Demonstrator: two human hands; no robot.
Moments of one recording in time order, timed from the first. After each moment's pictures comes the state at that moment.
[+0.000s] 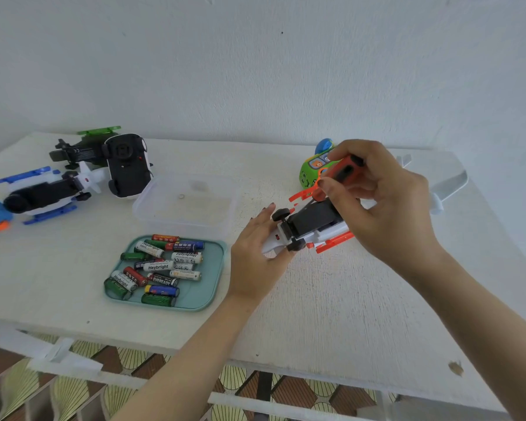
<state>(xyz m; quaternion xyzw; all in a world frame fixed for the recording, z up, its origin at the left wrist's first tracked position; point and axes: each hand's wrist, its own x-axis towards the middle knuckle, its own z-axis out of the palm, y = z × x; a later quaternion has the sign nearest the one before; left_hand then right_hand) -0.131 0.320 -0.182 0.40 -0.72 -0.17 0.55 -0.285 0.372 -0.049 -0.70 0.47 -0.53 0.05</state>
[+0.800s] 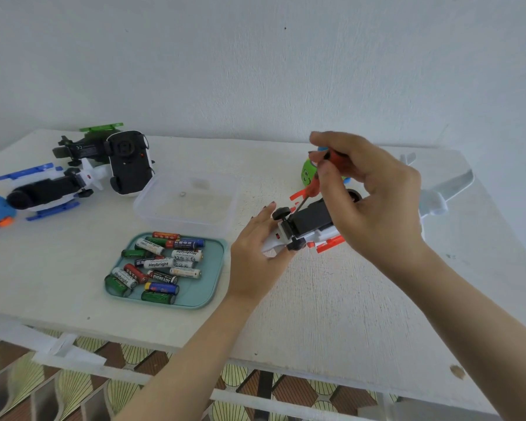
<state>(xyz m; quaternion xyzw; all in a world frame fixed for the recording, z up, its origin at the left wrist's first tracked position) -0.132 0.323 -0.179 0.41 -0.71 -0.20 0.54 -0.270 0.365 -0.046 -0.68 0.44 -0.58 0.02</state>
